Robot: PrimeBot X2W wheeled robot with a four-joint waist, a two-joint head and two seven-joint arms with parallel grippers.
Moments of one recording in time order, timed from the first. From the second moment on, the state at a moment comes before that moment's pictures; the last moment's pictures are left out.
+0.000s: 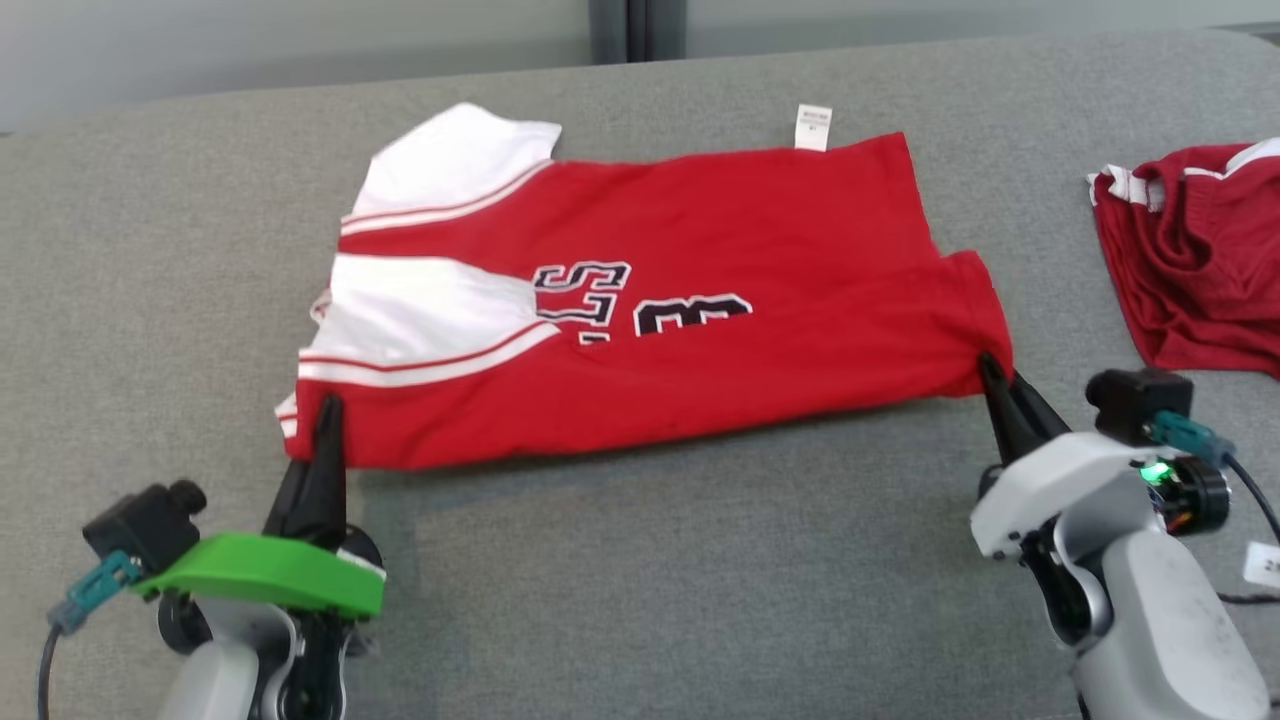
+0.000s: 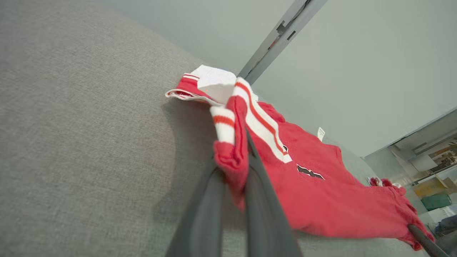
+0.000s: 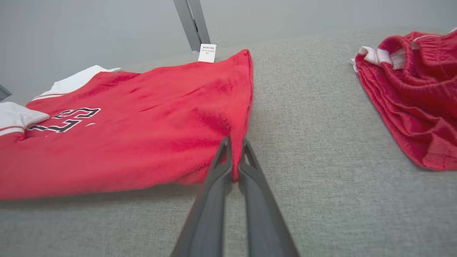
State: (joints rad) left arm -0.18 0.20 -0.19 0.22 -0.88 -0.12 -0.14; right arm -0.32 -0.05 -0.05 0.37 0.24 0.13 -0.01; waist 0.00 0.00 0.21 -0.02
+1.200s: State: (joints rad) left arm 0.06 0.36 -0.25 0.01 -0.79 0.01 0.01; right arm 0.02 -0.05 -0.14 0.10 0.21 0.13 0.14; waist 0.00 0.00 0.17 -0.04
